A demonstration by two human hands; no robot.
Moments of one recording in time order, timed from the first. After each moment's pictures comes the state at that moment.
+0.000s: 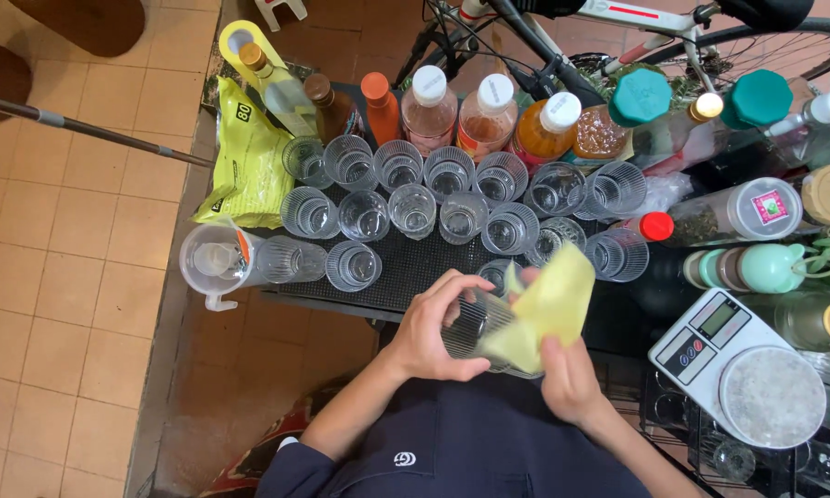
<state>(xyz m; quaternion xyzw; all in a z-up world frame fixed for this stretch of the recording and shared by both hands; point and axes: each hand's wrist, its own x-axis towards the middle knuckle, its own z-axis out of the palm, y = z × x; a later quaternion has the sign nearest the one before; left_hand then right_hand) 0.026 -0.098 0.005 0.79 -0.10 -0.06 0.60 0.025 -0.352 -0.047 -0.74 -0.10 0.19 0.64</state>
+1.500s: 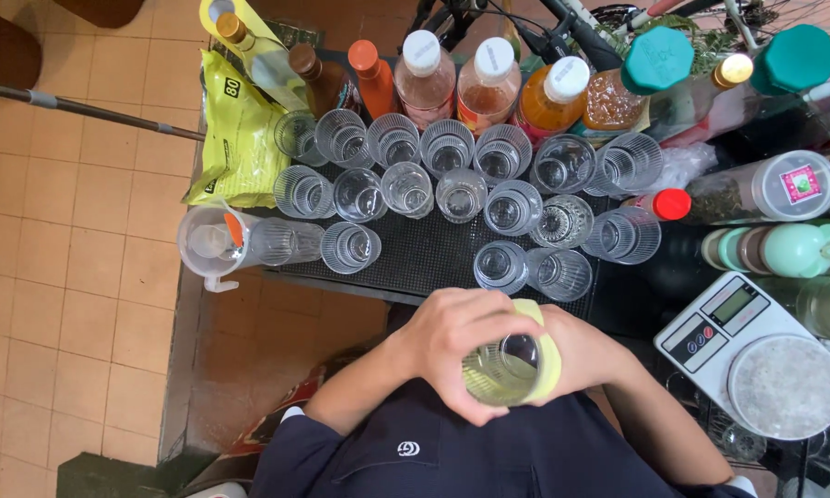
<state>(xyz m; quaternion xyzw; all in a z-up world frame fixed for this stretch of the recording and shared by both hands) 0.045 -0.120 0.043 0.77 -0.36 0.06 0.52 0.081 -0.353 -0.017 -0.64 -0.46 0.32 0.53</state>
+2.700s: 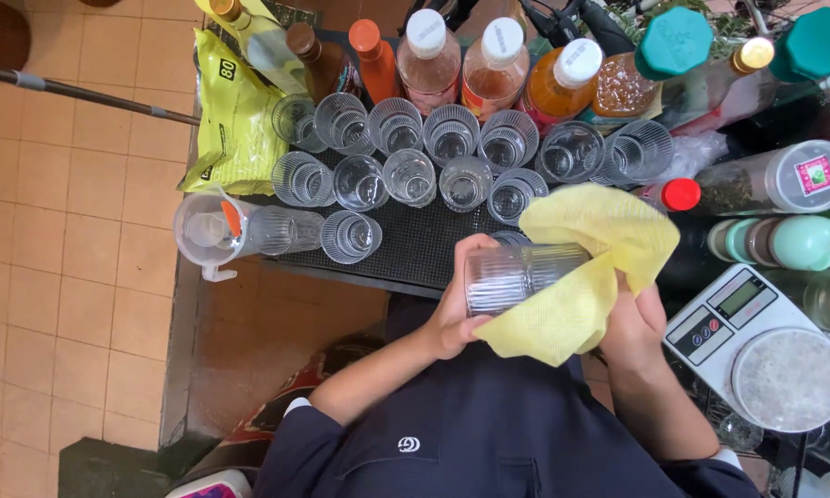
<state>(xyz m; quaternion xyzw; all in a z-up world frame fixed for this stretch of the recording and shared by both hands) 0.020 -0.149 -0.053 0.50 -0.08 -0.08 0.86 0.057 -0.389 -0.056 -0.55 0.03 0.11 0.83</state>
